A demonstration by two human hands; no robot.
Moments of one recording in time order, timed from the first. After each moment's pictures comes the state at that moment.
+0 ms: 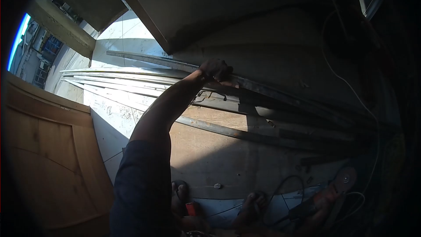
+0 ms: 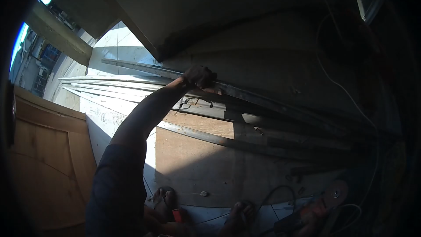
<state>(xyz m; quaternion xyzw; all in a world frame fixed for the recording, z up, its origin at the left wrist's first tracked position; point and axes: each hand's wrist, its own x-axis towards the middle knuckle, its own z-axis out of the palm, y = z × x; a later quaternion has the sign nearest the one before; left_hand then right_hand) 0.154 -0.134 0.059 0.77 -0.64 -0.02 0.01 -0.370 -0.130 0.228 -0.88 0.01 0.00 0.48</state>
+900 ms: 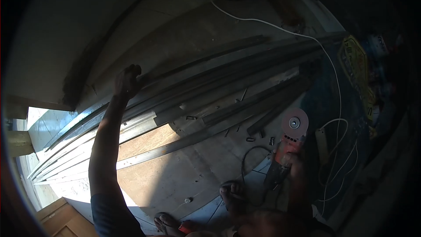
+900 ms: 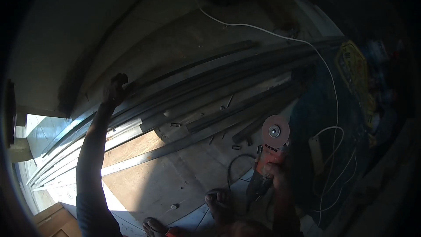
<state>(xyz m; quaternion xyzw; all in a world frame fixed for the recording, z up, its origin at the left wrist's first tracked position) 0.126 -0.250 0.010 0.76 -0.64 0.01 0.11 -0.462 -0.248 0.110 -0.41 0.48 -0.36 0.69</state>
